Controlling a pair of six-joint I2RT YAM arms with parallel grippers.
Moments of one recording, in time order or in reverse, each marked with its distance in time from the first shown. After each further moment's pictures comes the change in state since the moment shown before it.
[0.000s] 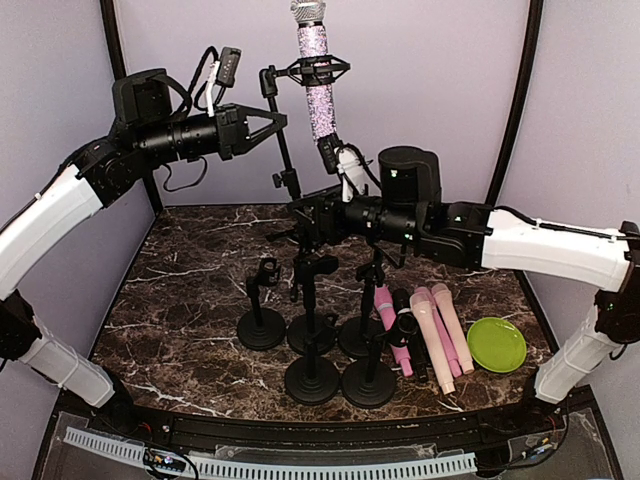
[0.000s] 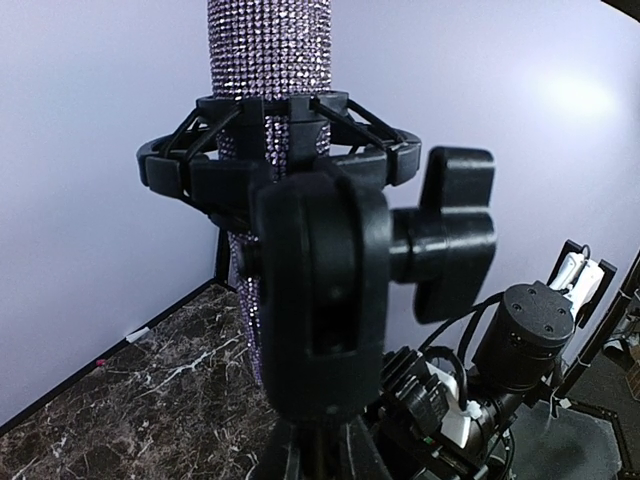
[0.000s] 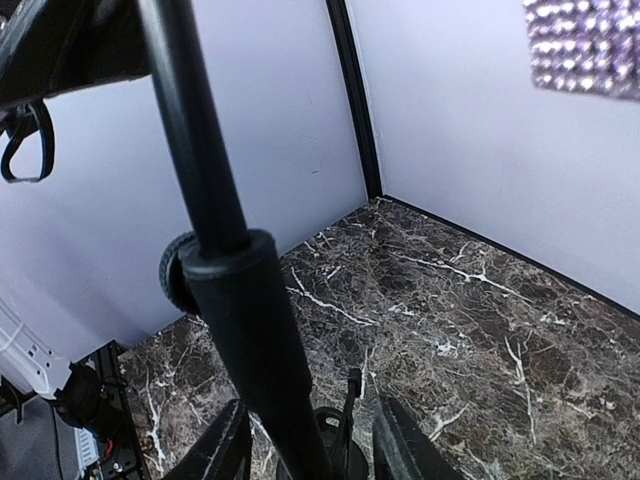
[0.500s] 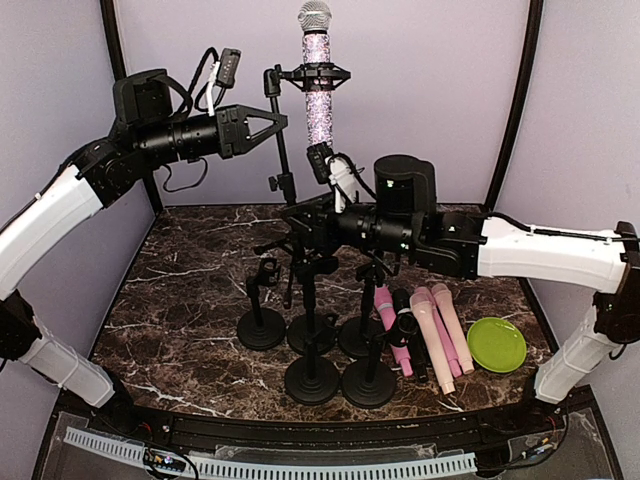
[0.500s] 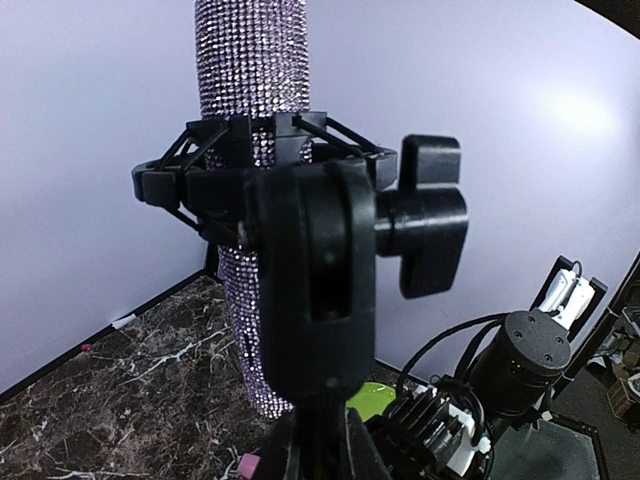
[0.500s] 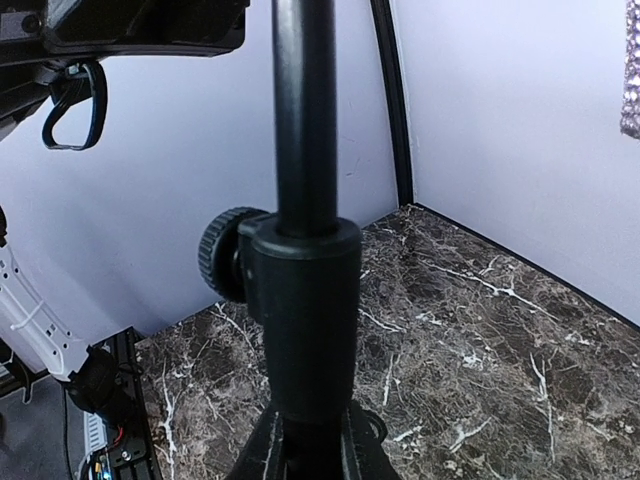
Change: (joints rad) left arm -0.002 -0.001 0.000 -0.001 -0.006 -0.056; right arm 0.020 0.008 -0.037 0.074 -0.047 -0.040
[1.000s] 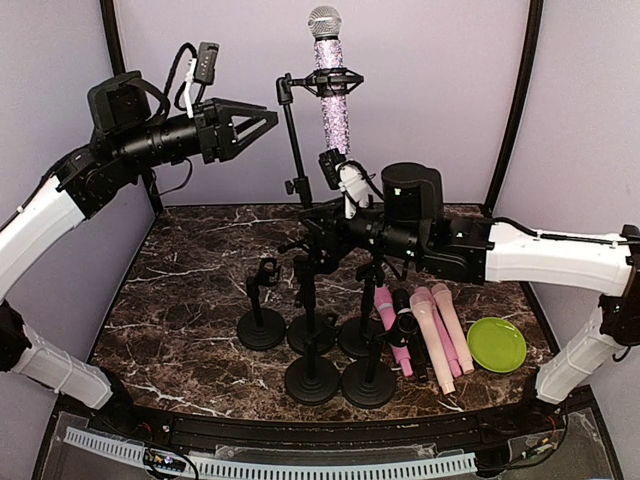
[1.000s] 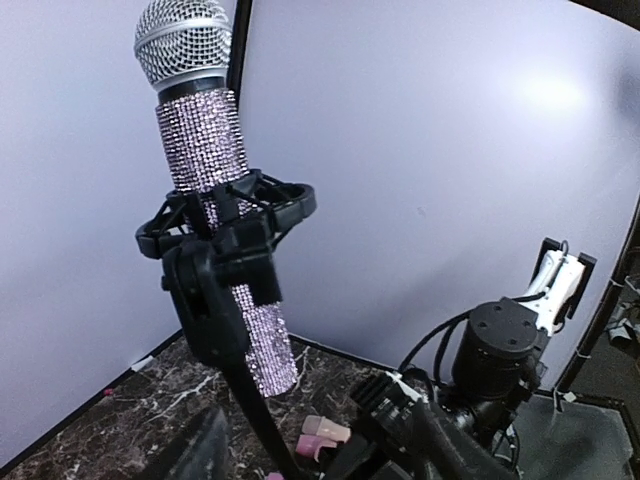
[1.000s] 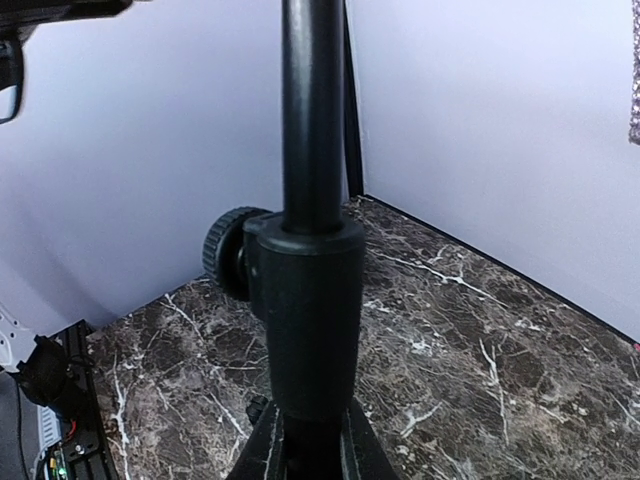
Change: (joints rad) left arm 0.000 -0.068 -0.062 0.055 0.022 0.082; right arm 0.003 -0.035 -0.056 -0.002 0.106 -0.057
